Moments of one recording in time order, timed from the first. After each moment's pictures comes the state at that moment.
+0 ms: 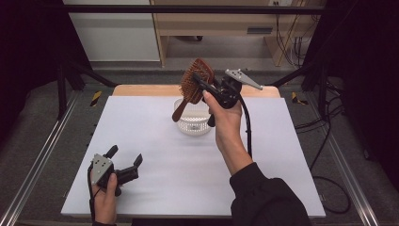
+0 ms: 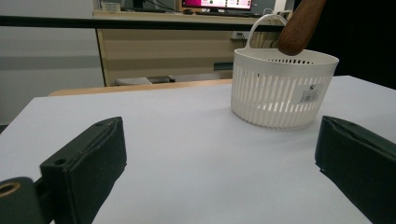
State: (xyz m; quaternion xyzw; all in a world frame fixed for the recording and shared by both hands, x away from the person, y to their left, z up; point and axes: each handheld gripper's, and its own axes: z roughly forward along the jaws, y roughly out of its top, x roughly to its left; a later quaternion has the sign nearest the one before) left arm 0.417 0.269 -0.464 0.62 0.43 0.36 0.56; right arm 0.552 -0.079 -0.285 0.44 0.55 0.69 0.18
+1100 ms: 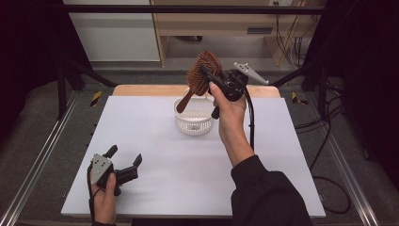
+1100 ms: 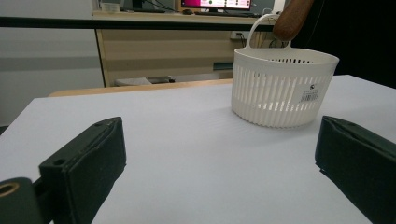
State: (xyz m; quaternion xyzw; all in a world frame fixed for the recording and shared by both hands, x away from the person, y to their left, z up) left arm 0.418 0.271 -0.465 0.62 0.43 0.36 0.56; right arm 0.571 -0.093 -0.282 0.45 0.52 0.70 0.19
